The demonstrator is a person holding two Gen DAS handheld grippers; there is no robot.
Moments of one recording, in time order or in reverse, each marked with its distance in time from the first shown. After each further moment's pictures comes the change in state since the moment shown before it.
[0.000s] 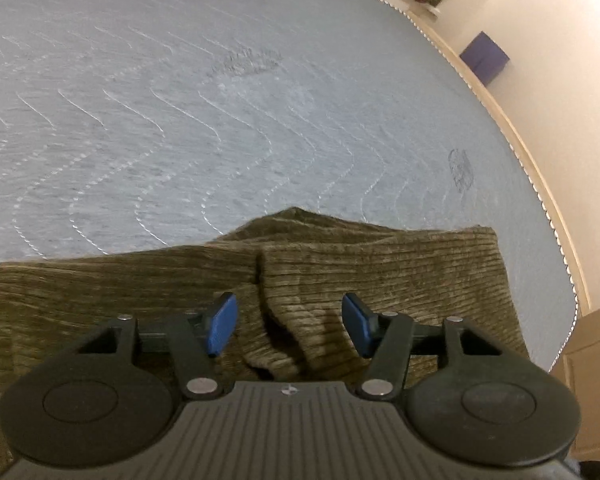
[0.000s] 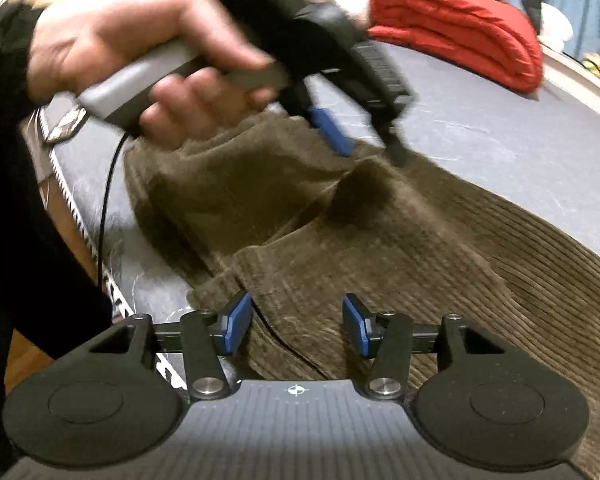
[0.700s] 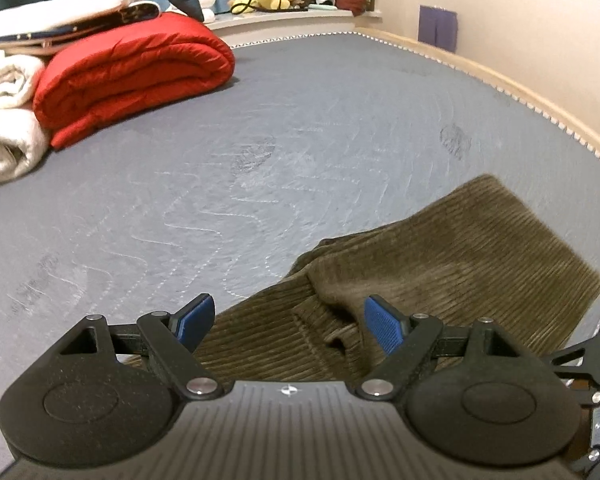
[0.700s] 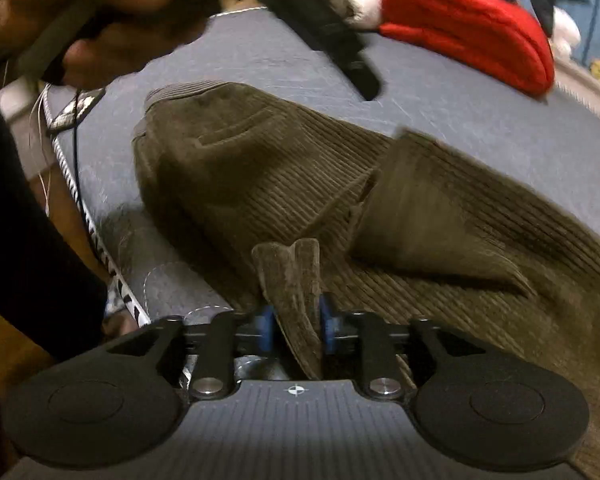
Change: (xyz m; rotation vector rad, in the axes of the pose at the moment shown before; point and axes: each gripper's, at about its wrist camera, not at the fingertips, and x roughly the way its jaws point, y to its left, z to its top) left arm -0.093 -0.040 -0.045 0.445 -0.227 0.250; right arm 0.003 0.021 -0.002 -0.017 -0.006 0.002
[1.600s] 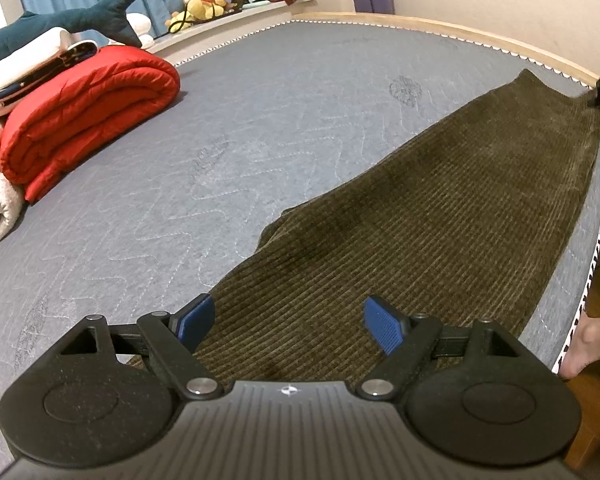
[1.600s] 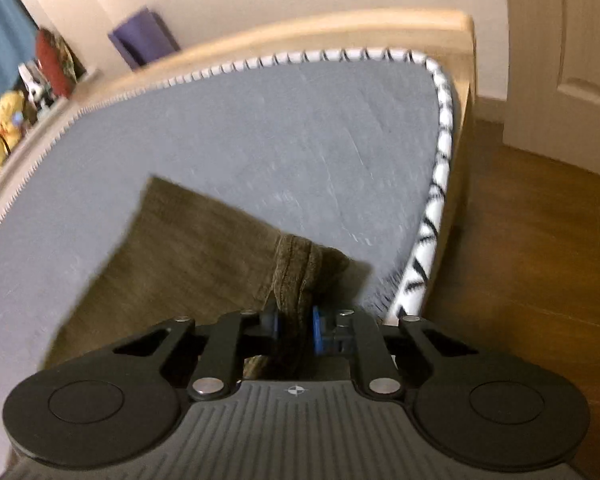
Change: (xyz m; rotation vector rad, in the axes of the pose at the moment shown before) left arm 0.006 -0.033 -0.036 0.258 -0.008 -0.002; right arm -0.234 -0.340 -0.301 1.557 -0.290 -0.915
